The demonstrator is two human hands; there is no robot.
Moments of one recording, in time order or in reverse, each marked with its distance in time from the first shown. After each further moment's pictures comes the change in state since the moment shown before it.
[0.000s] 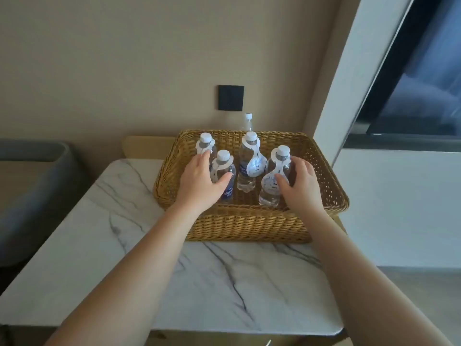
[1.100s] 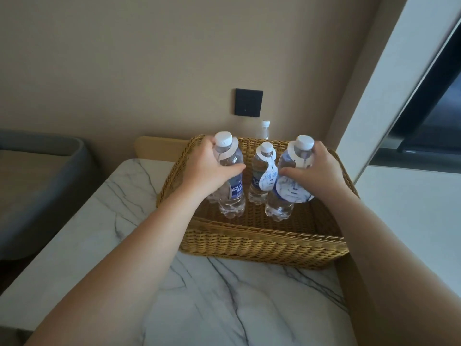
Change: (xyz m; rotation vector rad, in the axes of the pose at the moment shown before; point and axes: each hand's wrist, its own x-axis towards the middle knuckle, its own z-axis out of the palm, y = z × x) left_hand 0.058 0.012 -0.015 -0.278 0.112 -0.102; right_hand 0.087 -0.014 -0.003 0.028 -0.107 -0.039
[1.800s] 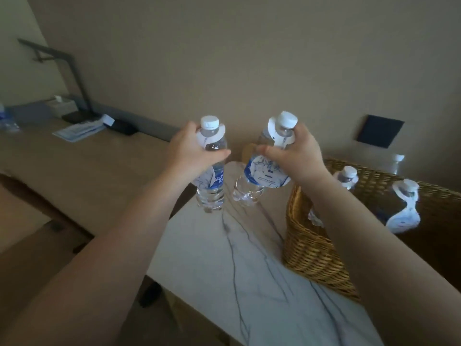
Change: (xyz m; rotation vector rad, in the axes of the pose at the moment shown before) left_hand -0.033 -0.099 -0.278 0.170 0.403 -0.239; right_hand -0.047 -0.273 0.163 0.398 -0.311 -0.268
